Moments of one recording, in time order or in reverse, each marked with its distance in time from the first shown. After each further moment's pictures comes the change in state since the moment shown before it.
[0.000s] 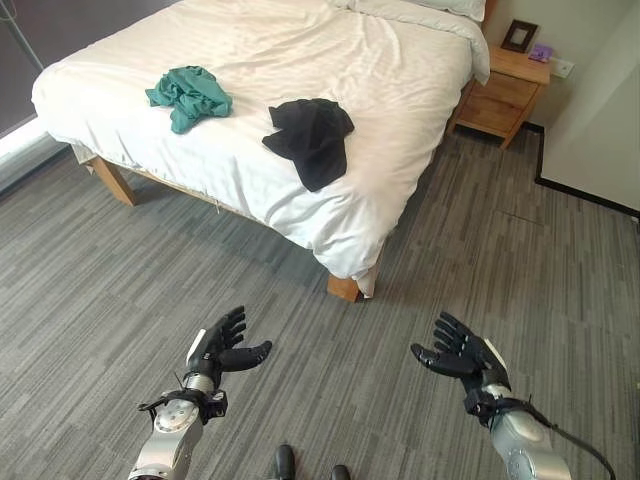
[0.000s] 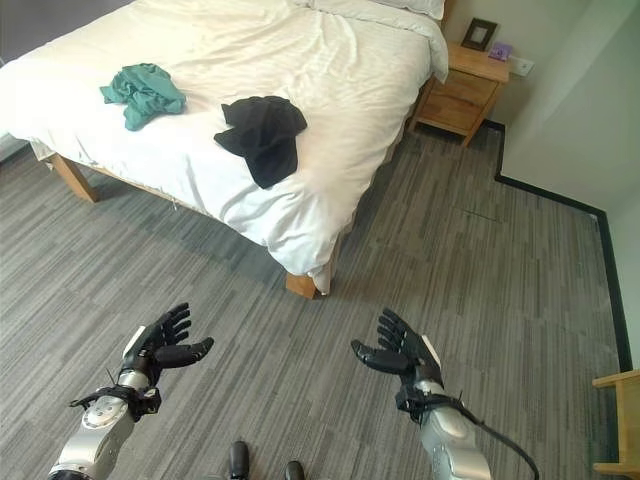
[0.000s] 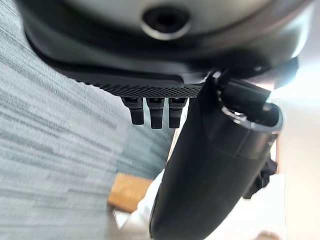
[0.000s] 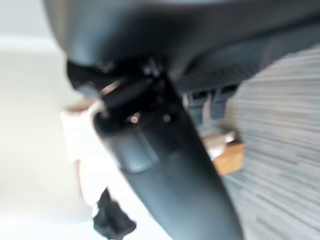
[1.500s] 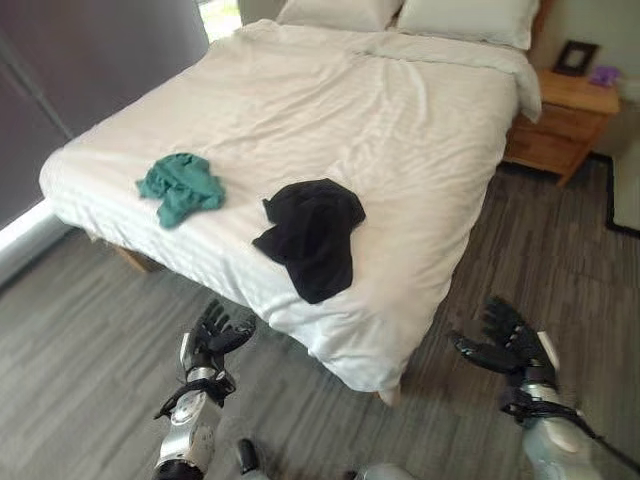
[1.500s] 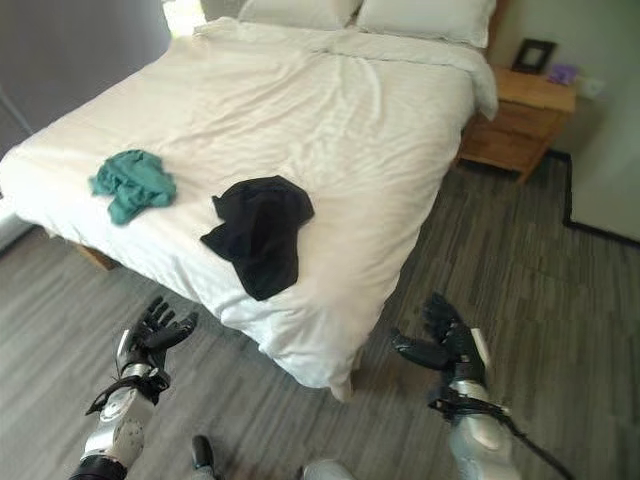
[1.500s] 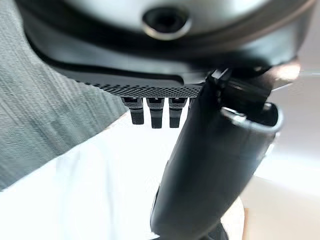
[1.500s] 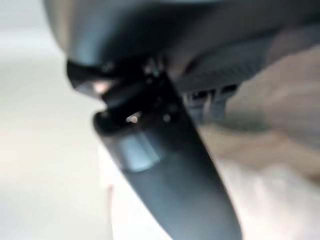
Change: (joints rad) left arm -0.107 -0.149 0.060 0.144 -0.225 -0.095 0.110; right arm 0.164 0.006 -0.225 -0.006 -0.022 -0.071 -0.134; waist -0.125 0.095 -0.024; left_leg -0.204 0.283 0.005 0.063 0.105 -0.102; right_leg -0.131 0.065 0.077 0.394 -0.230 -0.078
